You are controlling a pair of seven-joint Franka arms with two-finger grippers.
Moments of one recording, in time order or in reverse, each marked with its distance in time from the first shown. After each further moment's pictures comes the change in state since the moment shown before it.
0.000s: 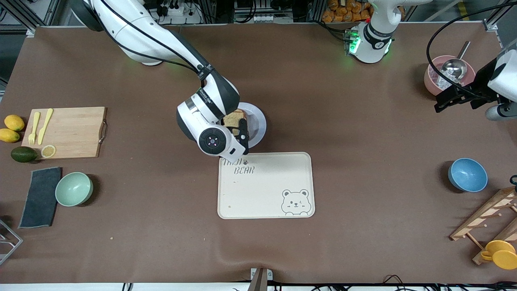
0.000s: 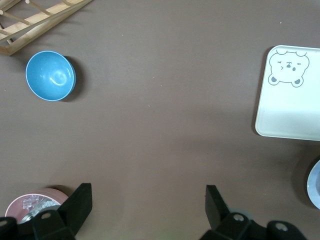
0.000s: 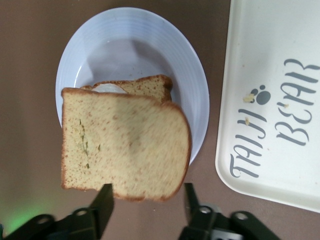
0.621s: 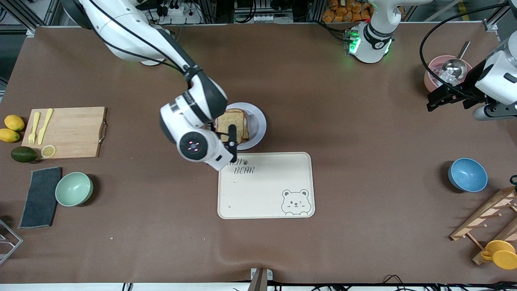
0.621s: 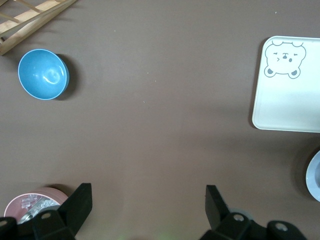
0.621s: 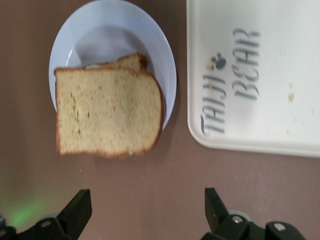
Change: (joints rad) left arm -0.005 0.005 -0.020 0.000 0.000 -0.011 0.001; right arm -0.093 -0.043 -0.015 0.042 -0.001 -0.064 0.003
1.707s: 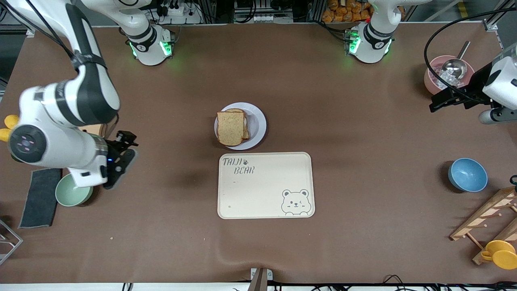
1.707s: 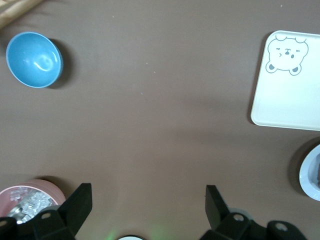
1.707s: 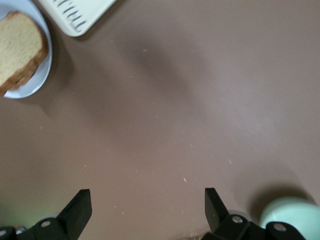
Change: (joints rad) left arm 0.028 0.009 0.012 -0.025 -0.051 -0.010 0.002; right arm -0.270 -0.287 -0.143 -0.090 -0.020 -0.029 0.271
